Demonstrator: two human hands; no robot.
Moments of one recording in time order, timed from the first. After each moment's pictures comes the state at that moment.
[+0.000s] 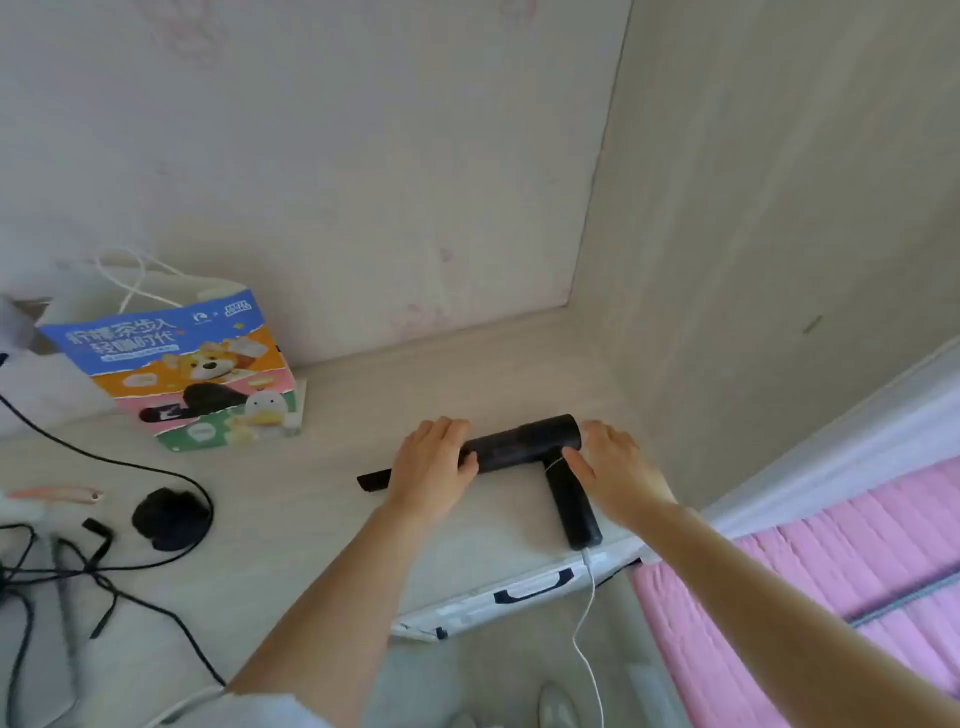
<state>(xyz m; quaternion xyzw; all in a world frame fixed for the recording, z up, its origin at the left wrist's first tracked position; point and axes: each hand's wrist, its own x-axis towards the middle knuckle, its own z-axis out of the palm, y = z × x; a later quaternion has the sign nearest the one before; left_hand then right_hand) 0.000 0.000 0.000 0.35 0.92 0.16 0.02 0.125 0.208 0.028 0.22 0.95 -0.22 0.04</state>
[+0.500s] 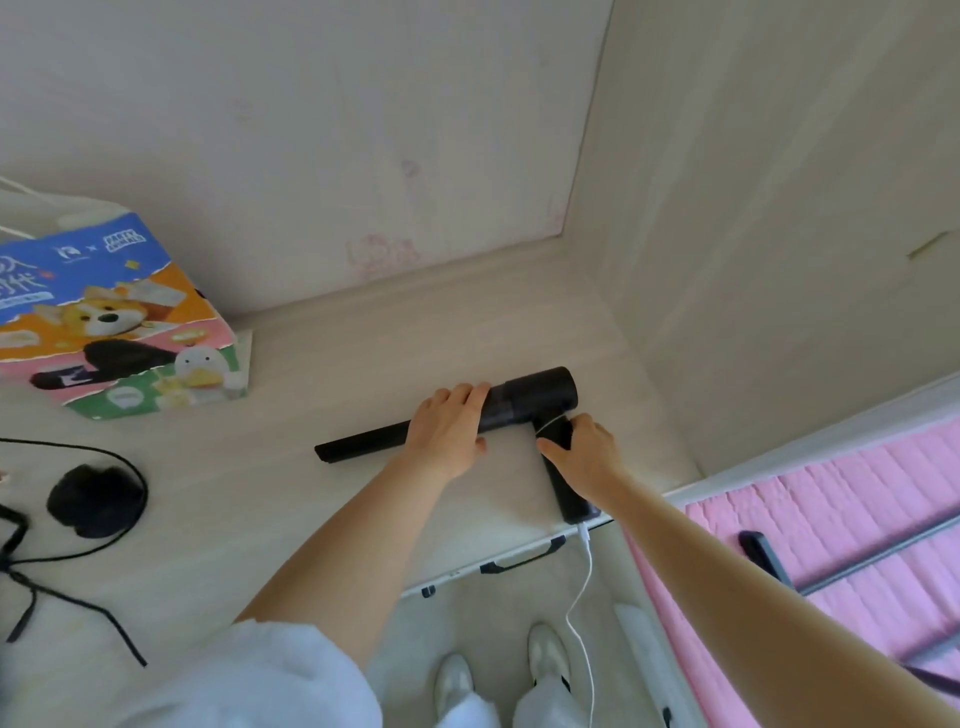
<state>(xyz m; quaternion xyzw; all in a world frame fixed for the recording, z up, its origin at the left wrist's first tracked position) -0.023 0.057 -0.065 0.38 0.91 0.04 0.17 0.093 0.211 -0.072 0.37 0.85 -0.34 0.14</state>
